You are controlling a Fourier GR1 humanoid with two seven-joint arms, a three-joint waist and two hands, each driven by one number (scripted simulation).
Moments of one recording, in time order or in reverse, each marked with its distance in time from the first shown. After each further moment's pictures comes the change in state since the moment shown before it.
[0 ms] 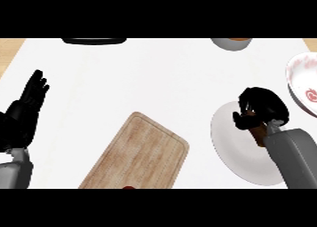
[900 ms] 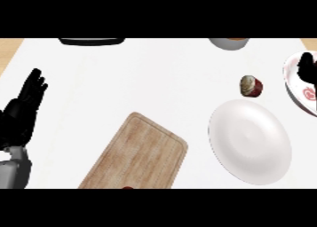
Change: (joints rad) left arm -0.015 0.002 0.019 0.012 -0.001 -0.010 0.009; right arm -0.111 -0.129 -0.308 -0.449 -0.018 -0.048 0.220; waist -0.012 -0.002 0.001
